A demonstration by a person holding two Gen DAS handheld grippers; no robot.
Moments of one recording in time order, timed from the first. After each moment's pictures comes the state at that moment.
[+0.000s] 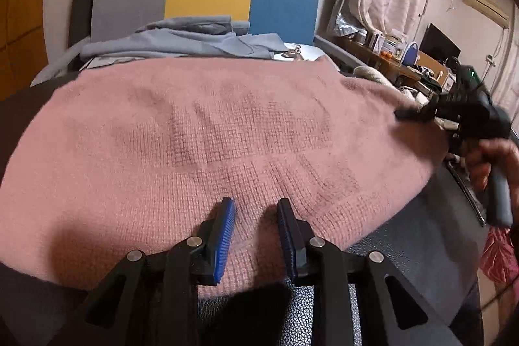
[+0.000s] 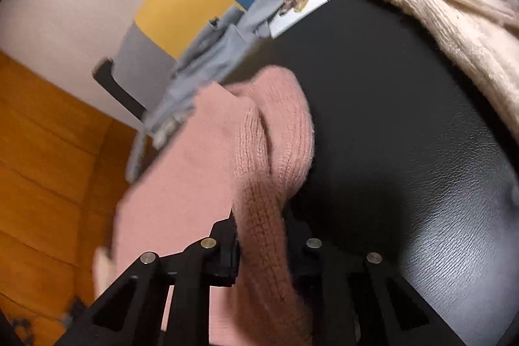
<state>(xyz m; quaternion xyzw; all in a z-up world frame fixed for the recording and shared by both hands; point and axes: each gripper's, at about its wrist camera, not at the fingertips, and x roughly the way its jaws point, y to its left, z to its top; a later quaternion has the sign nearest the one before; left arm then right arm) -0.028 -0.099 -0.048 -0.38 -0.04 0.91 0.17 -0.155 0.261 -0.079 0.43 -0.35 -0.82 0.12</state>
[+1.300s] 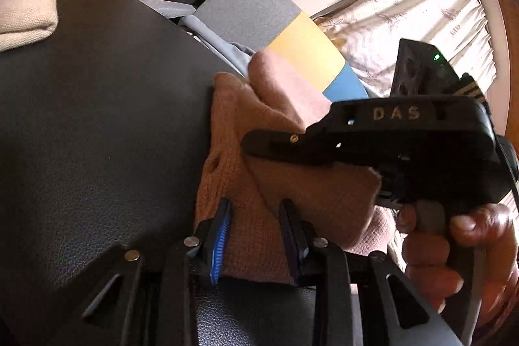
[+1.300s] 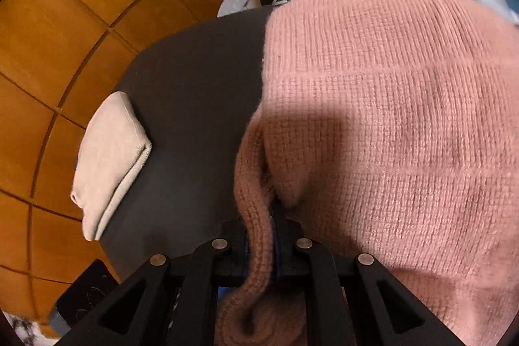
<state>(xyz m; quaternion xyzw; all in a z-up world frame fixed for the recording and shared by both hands) 0.001 -0.352 -0.077 -0.30 -0.35 0.88 0.13 -0.167 -0.236 -0.055 0.55 -0.06 -0.78 0.29</state>
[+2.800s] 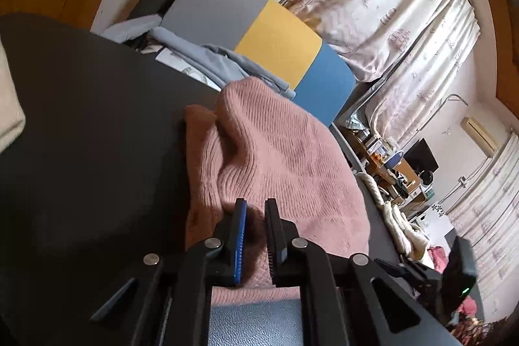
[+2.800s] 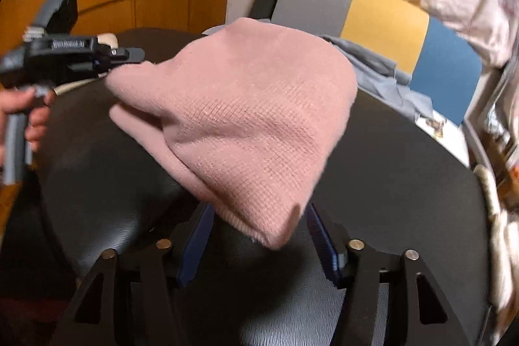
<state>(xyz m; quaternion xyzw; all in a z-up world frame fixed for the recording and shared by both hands) -0.018 -0.356 -0.020 -0.32 -0.28 0.89 0.17 -0.026 -0.060 -0.053 0.36 0.20 -0.89 0.22</state>
